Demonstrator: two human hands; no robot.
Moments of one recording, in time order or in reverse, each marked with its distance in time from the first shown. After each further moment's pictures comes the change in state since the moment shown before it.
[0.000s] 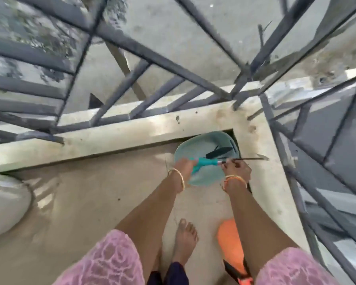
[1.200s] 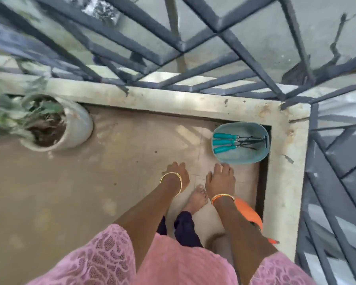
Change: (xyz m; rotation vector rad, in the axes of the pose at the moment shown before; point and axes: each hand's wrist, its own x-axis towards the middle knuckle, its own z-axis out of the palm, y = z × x) left_hand -0.154 -0.079 -0.106 1.075 0.184 0.029; right_hand -0.184 0.041 0.026 -1.291 -0.224 -0.809
